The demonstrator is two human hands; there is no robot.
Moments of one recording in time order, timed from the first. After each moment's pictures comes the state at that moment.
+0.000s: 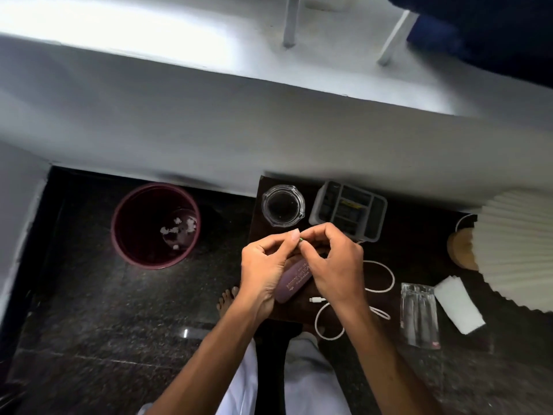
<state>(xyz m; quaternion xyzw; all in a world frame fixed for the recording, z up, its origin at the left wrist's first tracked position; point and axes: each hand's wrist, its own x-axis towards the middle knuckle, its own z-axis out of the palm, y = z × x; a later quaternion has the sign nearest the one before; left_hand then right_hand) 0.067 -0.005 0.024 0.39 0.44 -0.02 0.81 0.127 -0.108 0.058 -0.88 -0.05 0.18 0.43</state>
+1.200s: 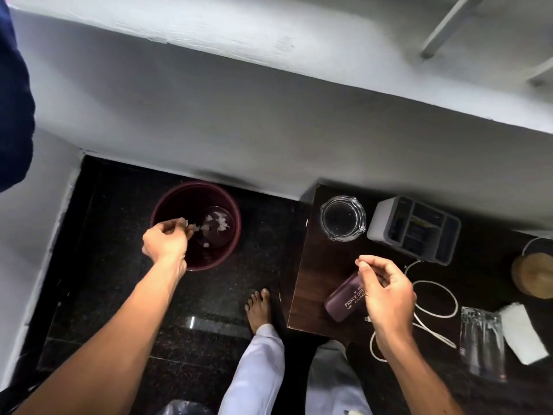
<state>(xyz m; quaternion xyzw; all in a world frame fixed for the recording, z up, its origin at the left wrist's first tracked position) -0.002 0.267 -0.089 0.44 0.70 0.15 0.54 0.092 -0.072 -0.004 -0.84 0.19 0.16 0.48</state>
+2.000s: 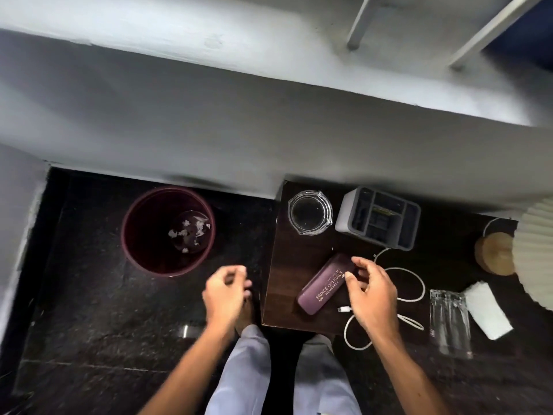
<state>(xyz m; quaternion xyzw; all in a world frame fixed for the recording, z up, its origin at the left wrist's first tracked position) -0.014 0.087 -0.066 0.55 0.59 -0.04 0.58 0.097 -0.131 -0.019 -0.92 0.08 0.20 0.32</state>
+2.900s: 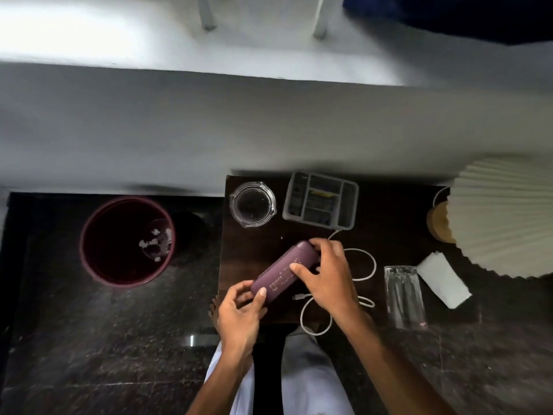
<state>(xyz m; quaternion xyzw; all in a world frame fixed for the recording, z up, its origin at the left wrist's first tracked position) -0.006 -0.045 -0.042 0.49 0.57 -0.06 0.66 0.119 -0.171 -0.009 -0.90 0.01 0.28 0.33</state>
